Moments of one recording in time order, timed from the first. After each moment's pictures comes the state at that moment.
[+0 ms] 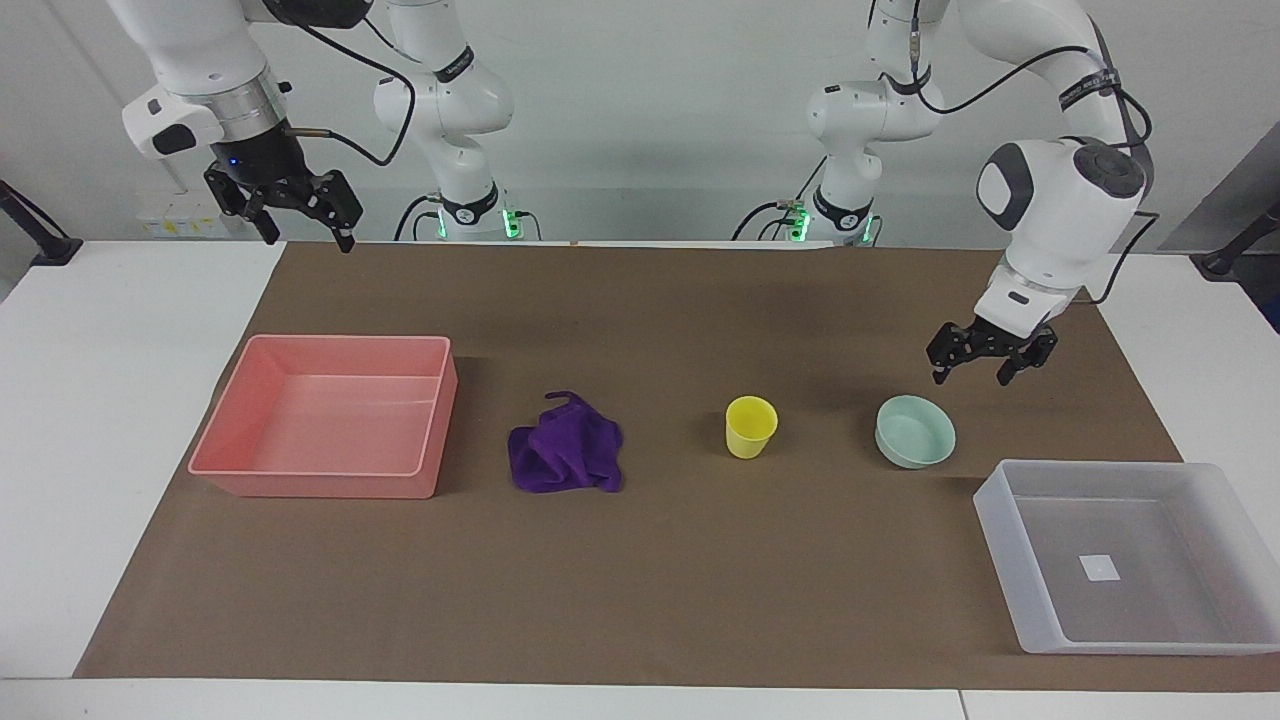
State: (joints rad) left arm 0.00 0.02 -0.02 -2.10 -0.02 2.25 0.06; right arm 0.04 -0.08 -0.08 -1.61 -0.02 1.53 0.09
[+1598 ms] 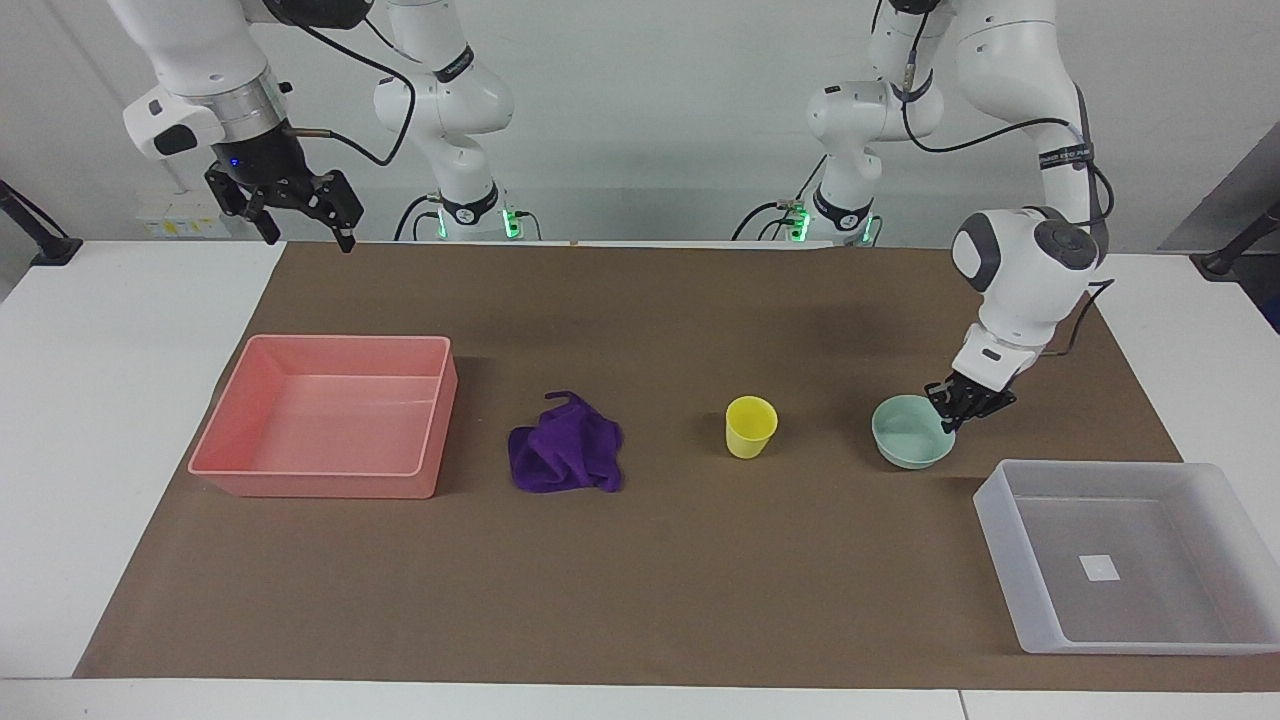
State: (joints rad) left arm 0.01 0.14 -0.02 -2.10 -0.02 2.39 0.05; right arm 0.04 -0.08 -0.08 -1.62 -0.02 1.54 0.09
